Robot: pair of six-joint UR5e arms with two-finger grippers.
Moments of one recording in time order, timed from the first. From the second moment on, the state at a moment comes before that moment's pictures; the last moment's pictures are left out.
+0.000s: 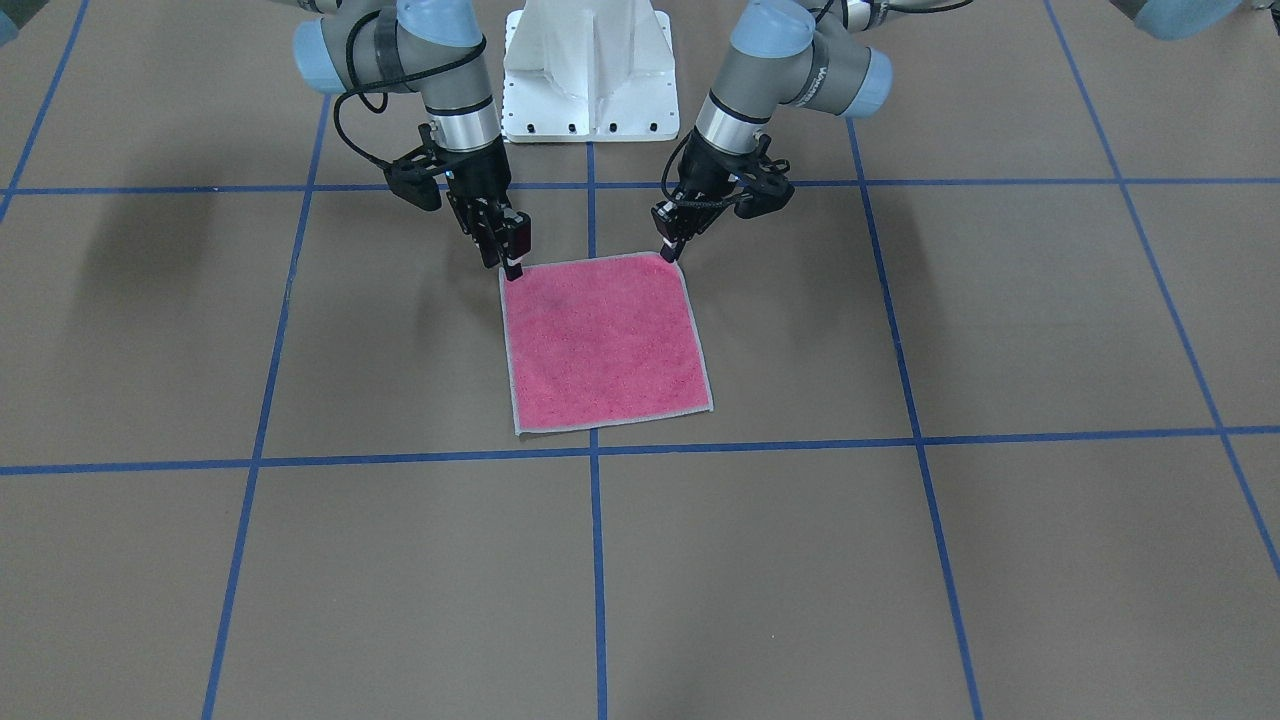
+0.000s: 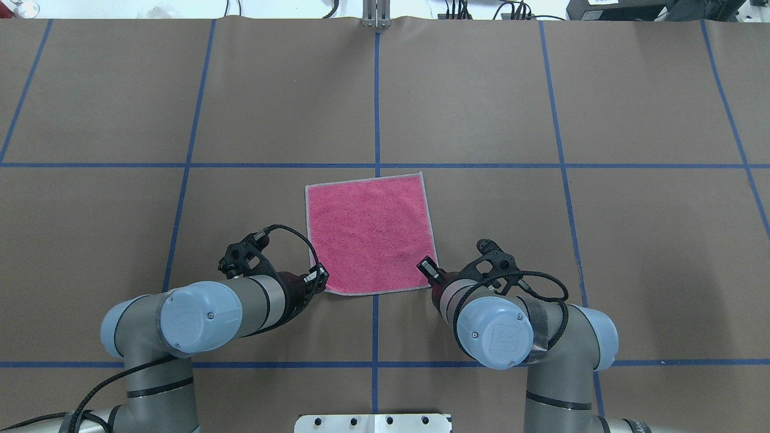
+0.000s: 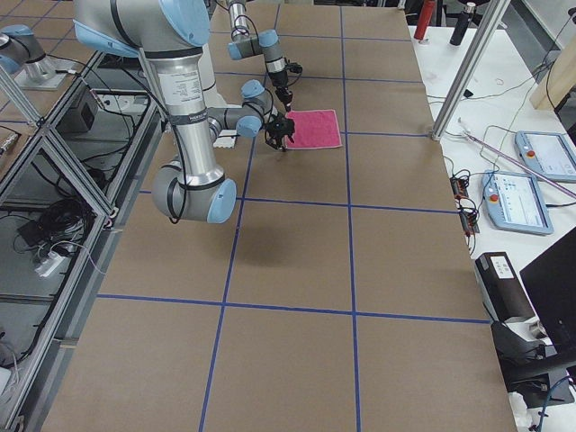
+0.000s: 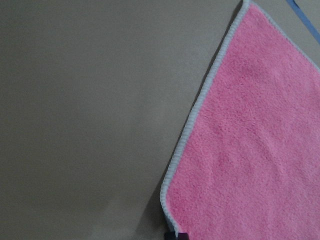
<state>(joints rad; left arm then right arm) -0.27 -1.95 -1.77 -2.14 -1.50 -2.02 0.23 -1.18 1.80 -1.29 1.33 2.22</state>
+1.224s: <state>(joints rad) -0.27 -1.94 -1.78 -2.14 -1.50 -2.02 0.23 -1.17 1.80 -1.29 1.32 2.22</state>
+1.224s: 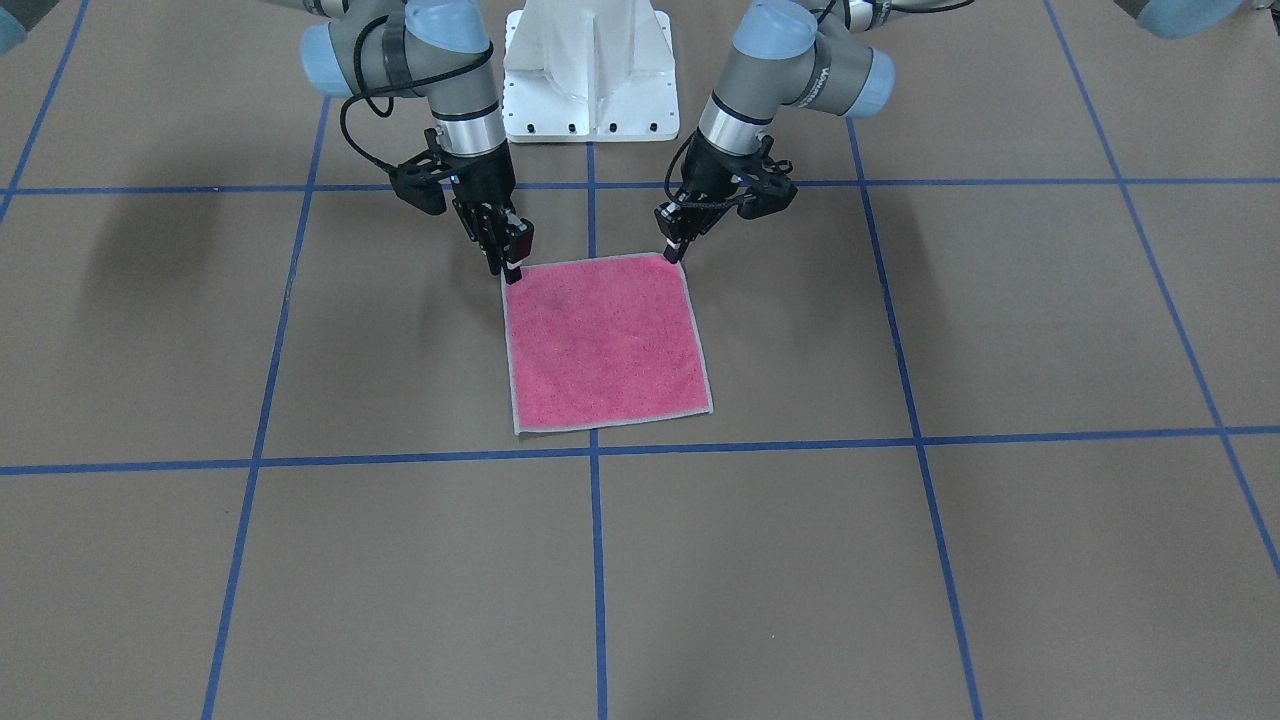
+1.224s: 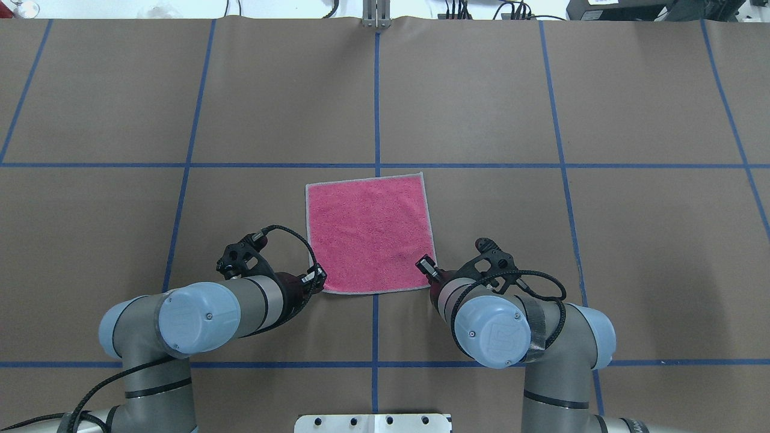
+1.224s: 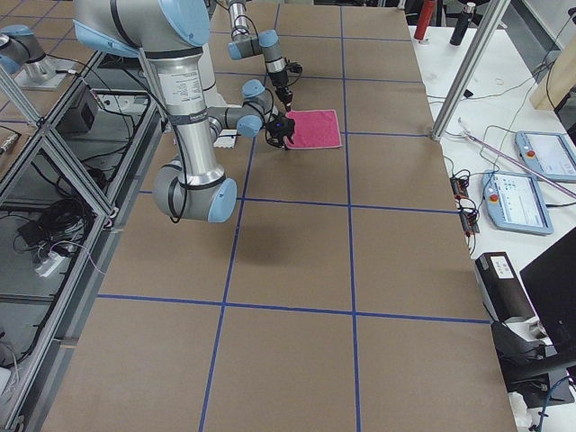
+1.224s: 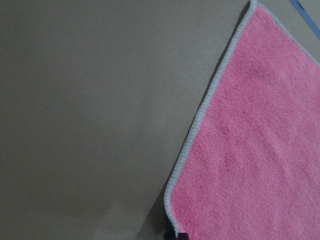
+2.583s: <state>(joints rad) -0.29 -1.94 -1.87 -2.13 -1.55 -2.00 0.21 -1.21 1.98 -1.29 1.29 2.22</state>
